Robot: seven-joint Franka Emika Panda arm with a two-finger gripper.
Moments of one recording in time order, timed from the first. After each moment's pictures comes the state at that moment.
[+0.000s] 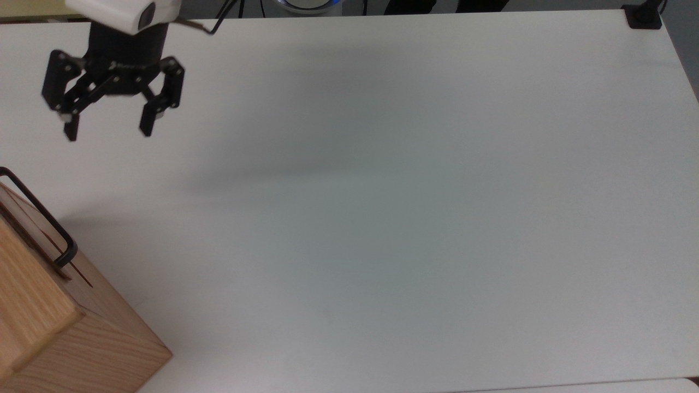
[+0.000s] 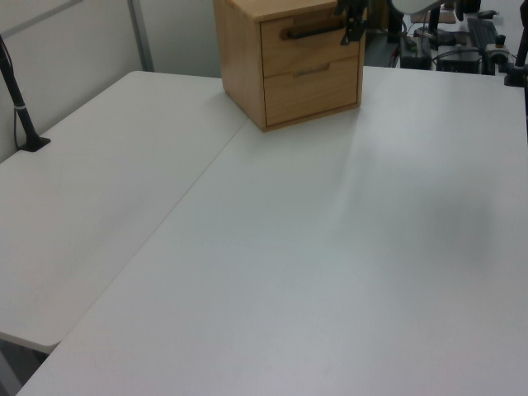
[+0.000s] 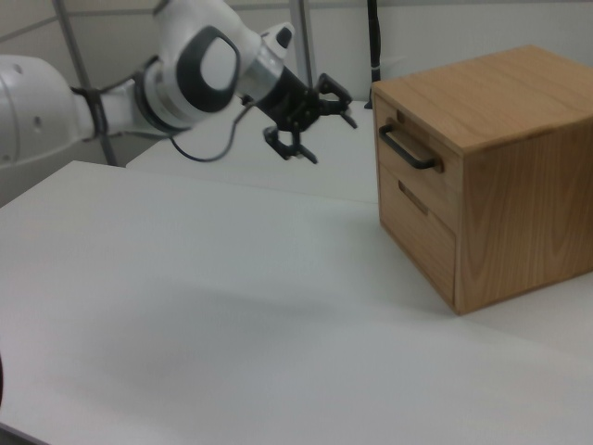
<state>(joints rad) -0.17 0.23 0.00 -1.57 -0.46 2.36 -0.60</state>
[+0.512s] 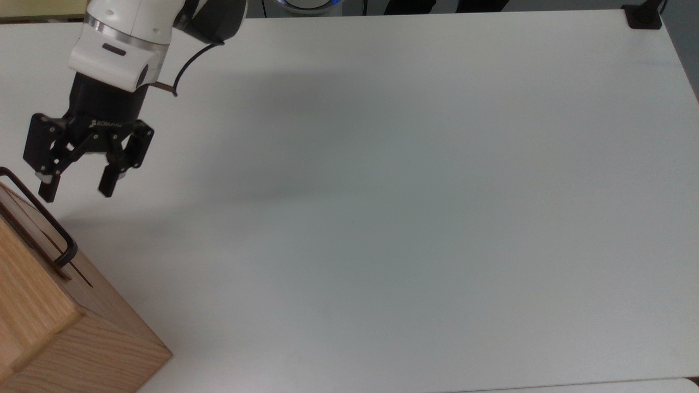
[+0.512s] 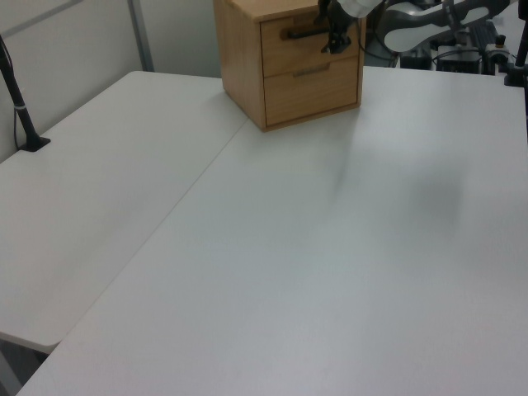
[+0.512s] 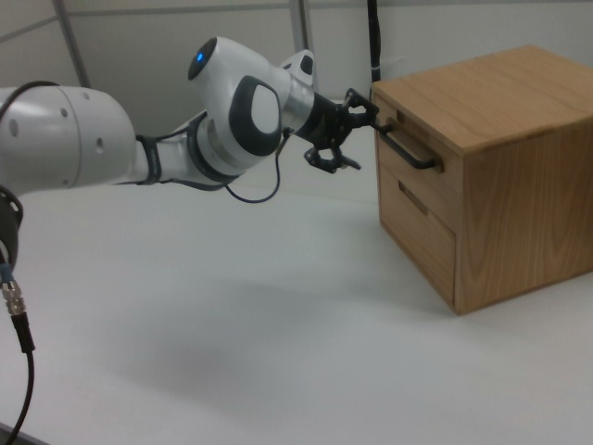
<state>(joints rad) -0.24 0.38 0.00 -1.56 -0.65 2.71 -0.60</state>
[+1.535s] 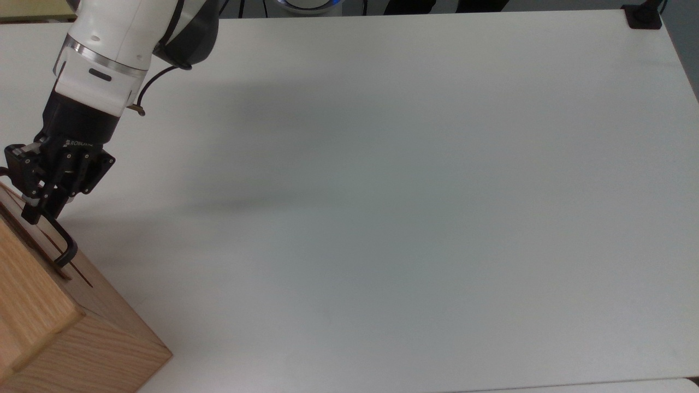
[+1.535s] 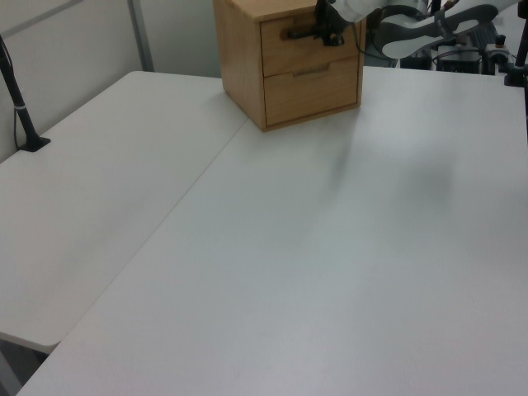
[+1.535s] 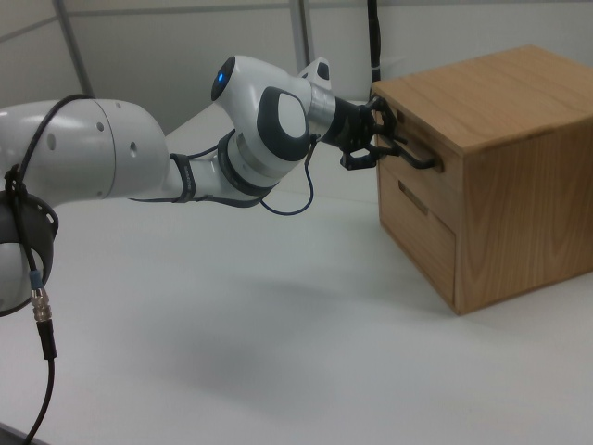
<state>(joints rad) -0.28 0.47 0.00 -1.46 -0.82 2.78 -0.61</state>
